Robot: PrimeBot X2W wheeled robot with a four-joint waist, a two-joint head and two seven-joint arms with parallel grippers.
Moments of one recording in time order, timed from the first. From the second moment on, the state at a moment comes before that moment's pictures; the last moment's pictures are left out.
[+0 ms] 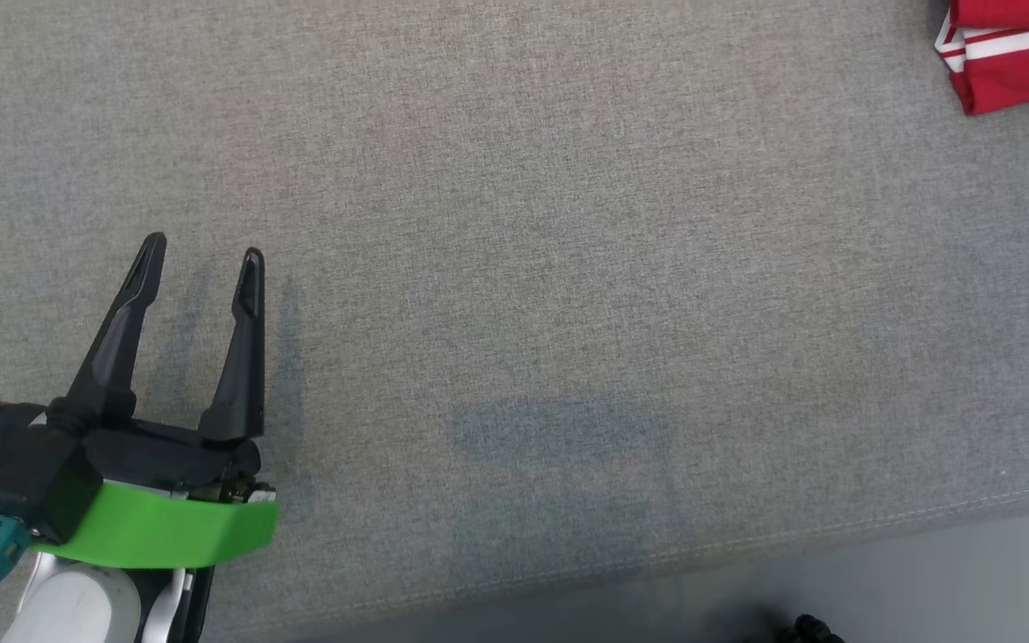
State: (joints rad) left arm -0.17 0.45 -0.32 -0.33 -0.49 0.14 -0.16; right arm -1.39 -0.63 0.44 1.26 0.48 0.13 -0.13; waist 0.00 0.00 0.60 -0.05
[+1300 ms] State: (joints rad) left arm -0.19 0.34 -0.28 -0.03 -0.57 0.16 -0.24; right arm -1.02 -0.47 0.32 0.86 0.55 0.13 -0.26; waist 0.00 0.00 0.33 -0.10
